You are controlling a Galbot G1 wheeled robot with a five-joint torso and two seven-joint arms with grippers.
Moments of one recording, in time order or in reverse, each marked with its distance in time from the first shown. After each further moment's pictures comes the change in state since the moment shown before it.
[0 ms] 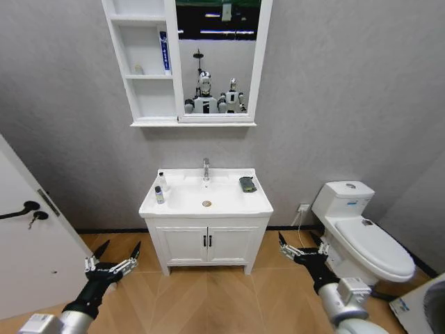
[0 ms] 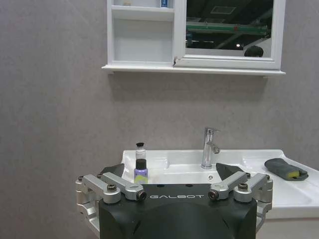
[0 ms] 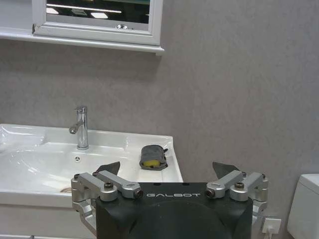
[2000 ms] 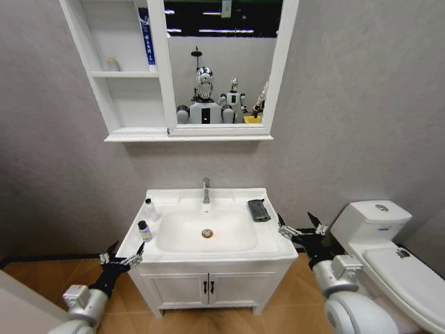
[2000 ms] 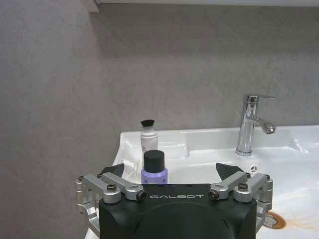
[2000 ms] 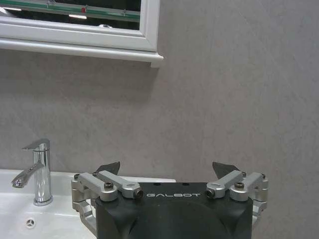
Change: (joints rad) left arm -0.261 0.150 0.123 0.277 0.064 0.088 -0.065; right arm 0.226 -0.027 -0.024 -0.083 -0.005 -0.056 0.029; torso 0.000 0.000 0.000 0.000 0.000
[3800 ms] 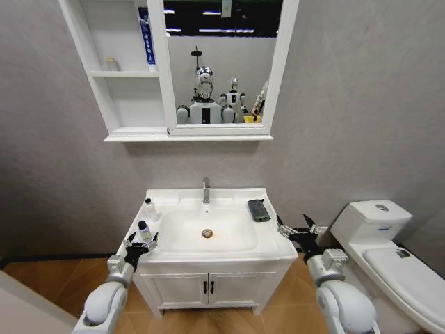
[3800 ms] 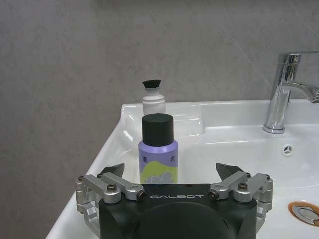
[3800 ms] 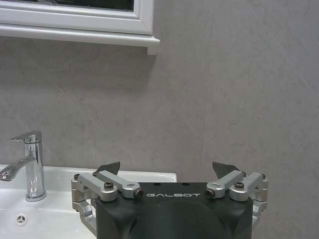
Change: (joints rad) left arm -0.304 0.072 0.223 0.305 0.040 0.030 -0.168; right arm 0.070 -0.024 0.018 -0.152 0.032 0.085 -0.040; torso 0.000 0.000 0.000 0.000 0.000
